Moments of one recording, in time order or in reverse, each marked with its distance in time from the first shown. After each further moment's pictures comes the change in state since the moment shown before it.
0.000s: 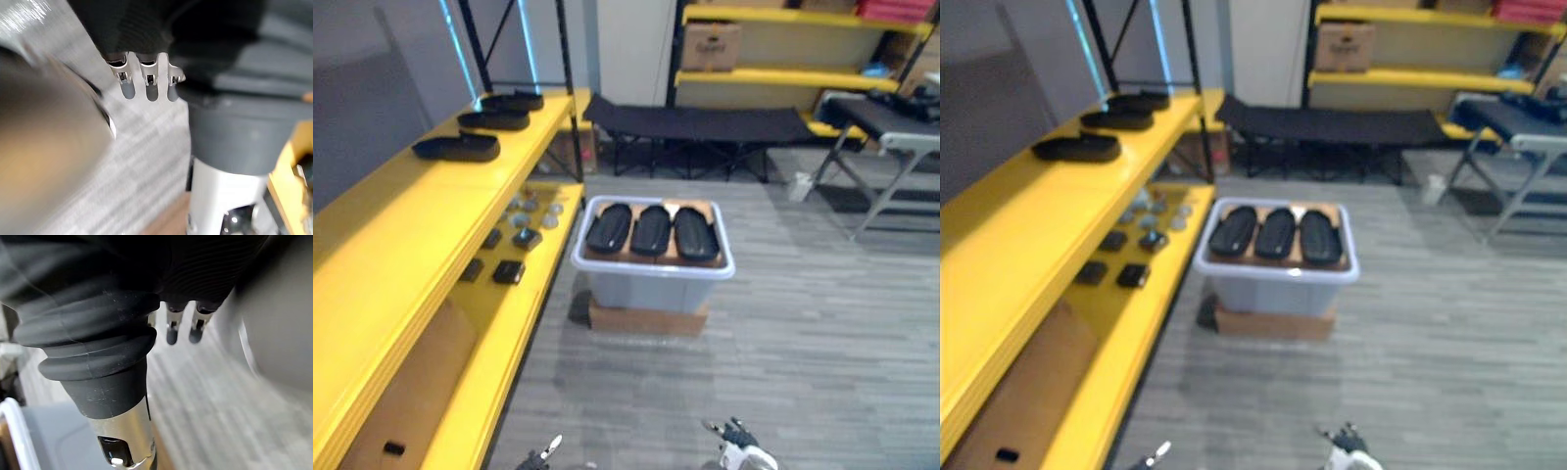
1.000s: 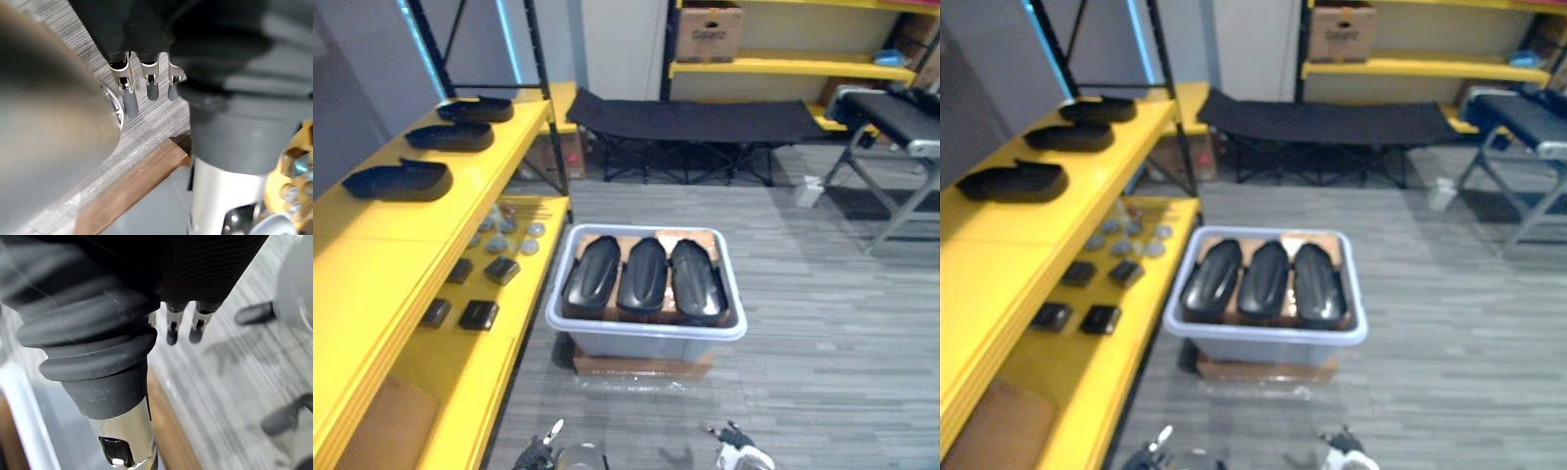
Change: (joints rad) left arm 0.017 -0.004 0.043 -0.028 -0.028 -0.001 0.003; right arm -0.033 0.031 0.058 0.046 -0.034 0.021 0.007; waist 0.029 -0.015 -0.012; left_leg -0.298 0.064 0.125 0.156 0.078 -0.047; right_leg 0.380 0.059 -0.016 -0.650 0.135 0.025
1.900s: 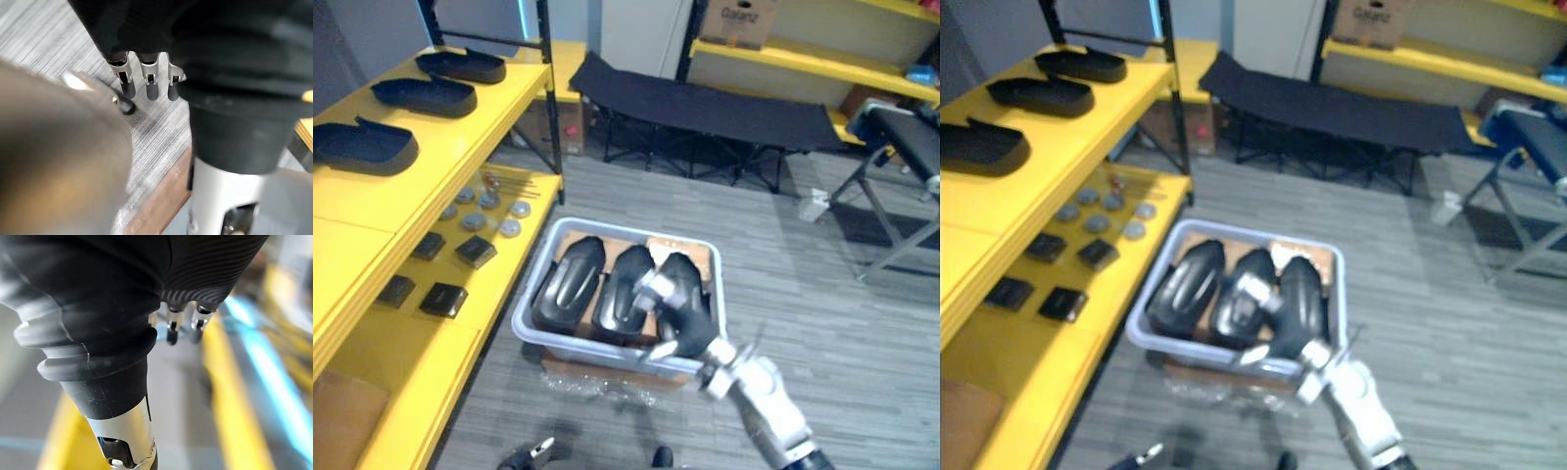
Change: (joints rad) left arm 0.030 0.140 -0.181 0.090 0.127 -0.030 0.015; right arm 0.000 -0.275 0.306 -1.278 0.326 -0.226 0.320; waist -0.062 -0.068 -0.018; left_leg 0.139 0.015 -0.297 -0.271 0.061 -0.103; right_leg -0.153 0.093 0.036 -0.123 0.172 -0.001
